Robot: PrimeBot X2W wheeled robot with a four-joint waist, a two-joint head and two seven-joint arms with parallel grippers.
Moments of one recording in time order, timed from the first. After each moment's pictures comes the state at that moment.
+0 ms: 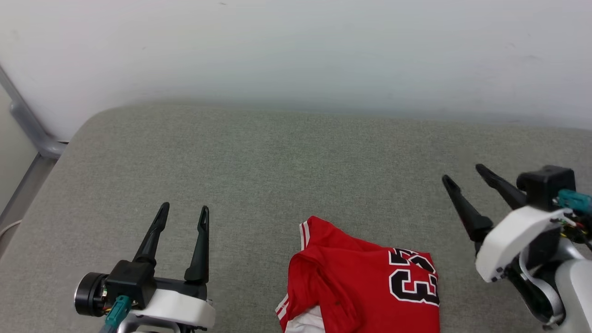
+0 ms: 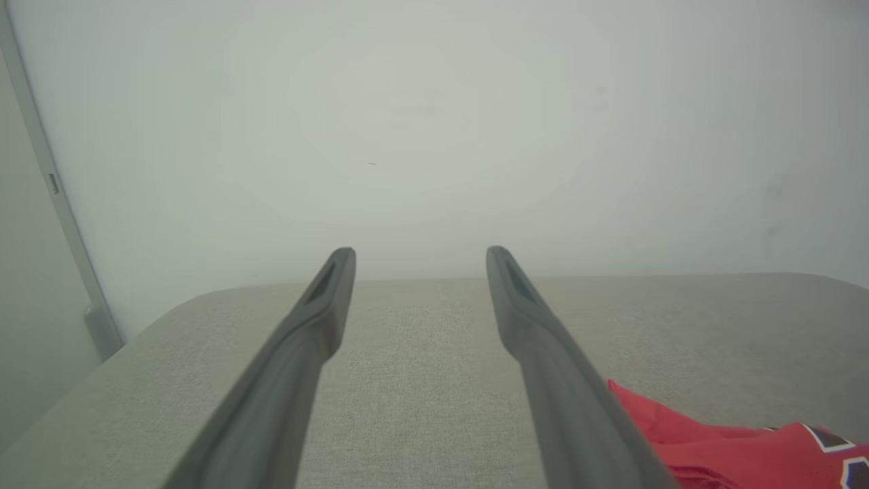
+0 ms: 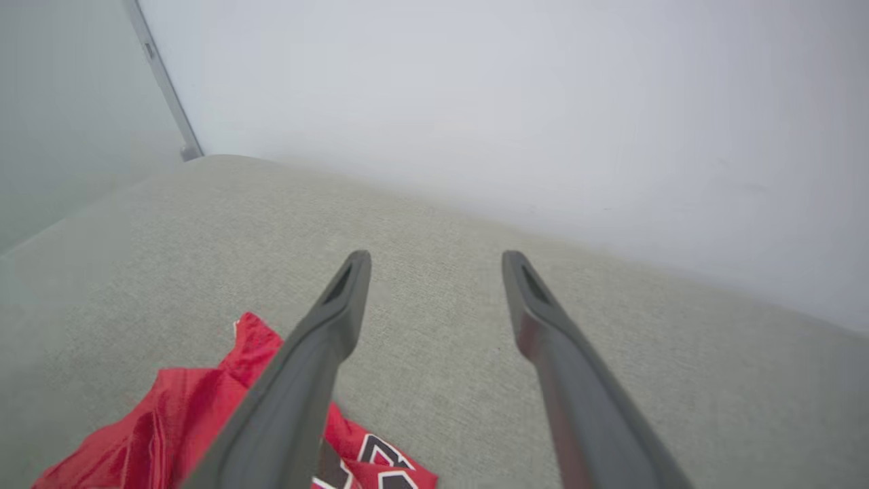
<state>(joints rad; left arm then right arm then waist) 0.00 0.06 -0.02 0.00 -0.08 -0.12 -0.26 -0.25 -0.32 0.18 0.03 0.42 0.13 0.26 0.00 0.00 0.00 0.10</state>
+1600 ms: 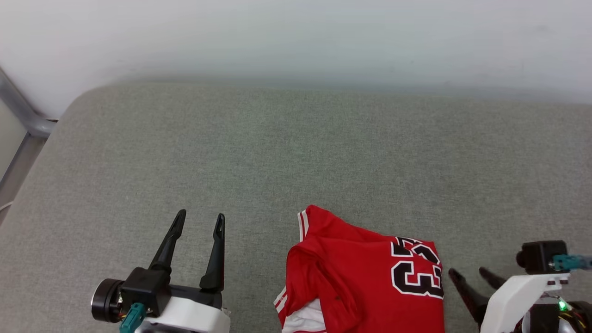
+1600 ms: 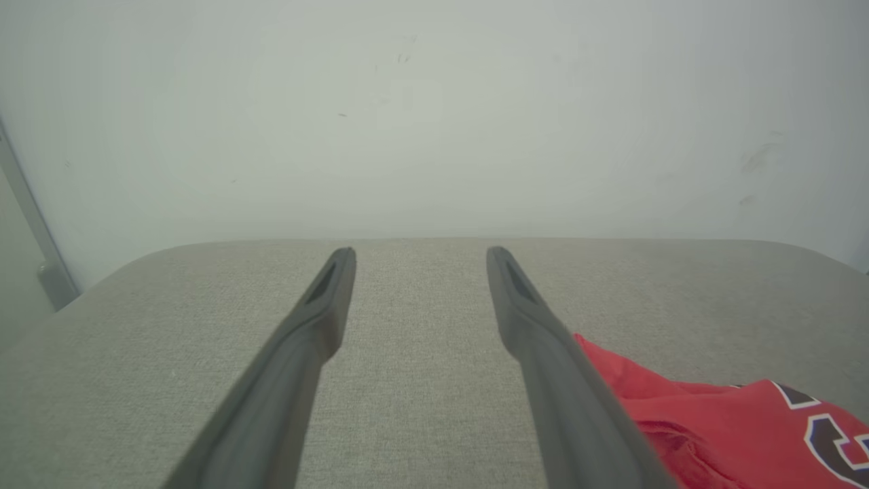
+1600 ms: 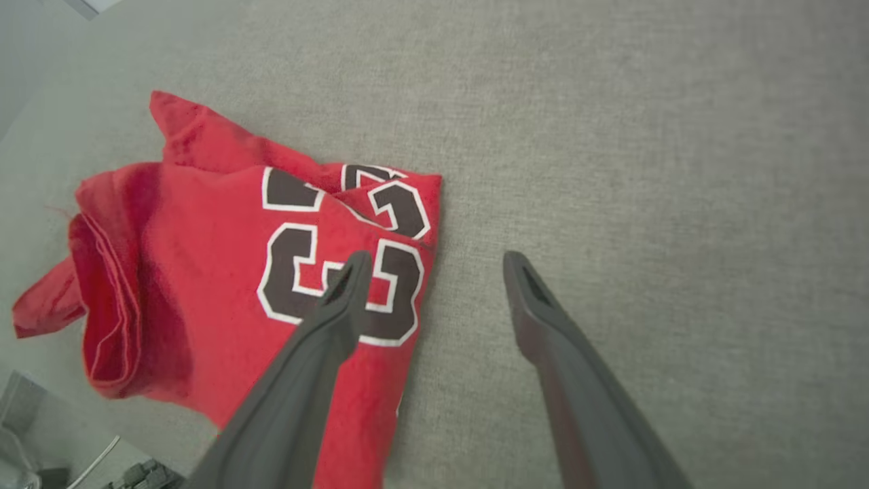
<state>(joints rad) 0.03 0.05 -0.08 -0.02 -0.10 -0.10 -0.26 0.06 -0.14 -0.05 -0.07 0.39 0.13 0.55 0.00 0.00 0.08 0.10</state>
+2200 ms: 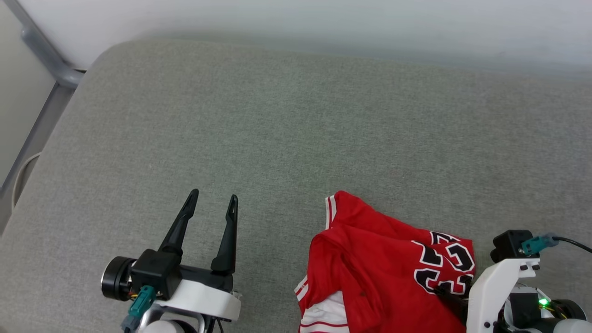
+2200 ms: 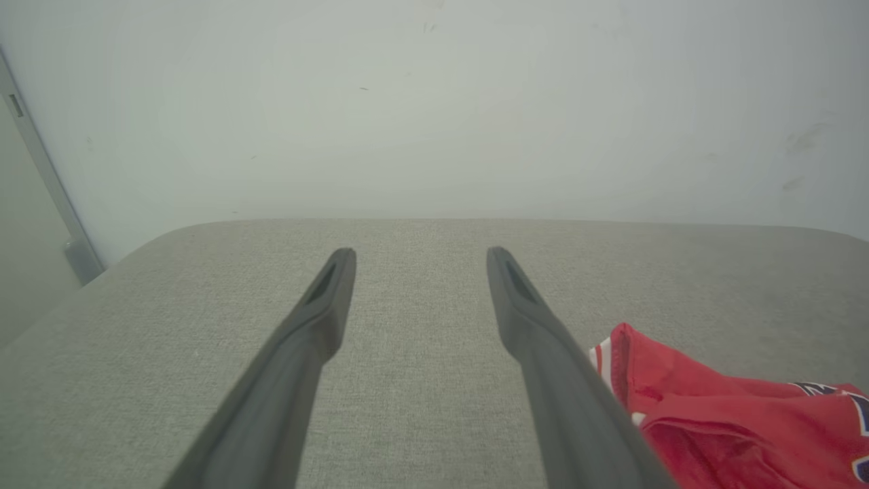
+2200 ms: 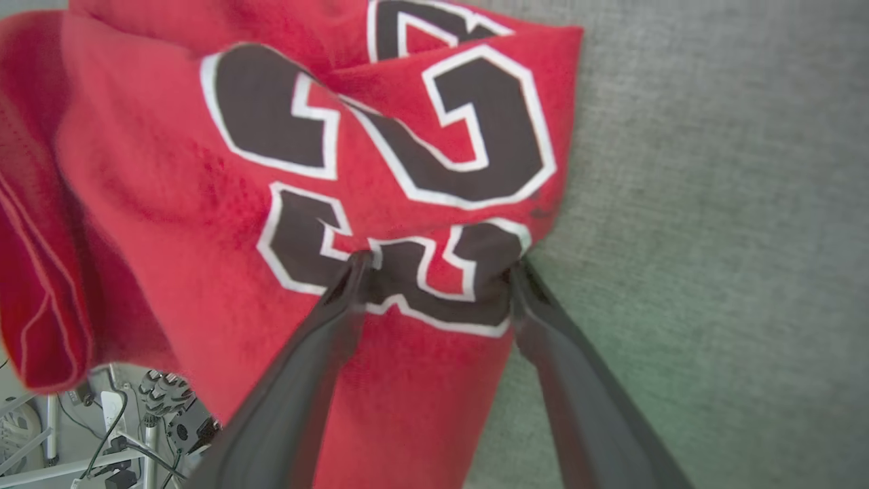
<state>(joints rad) -0.04 0.05 -0.12 -0.01 -0.10 -0.10 -0.26 0.00 -0.07 -0.06 -0.05 0.36 0.13 0.92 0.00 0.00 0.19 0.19</state>
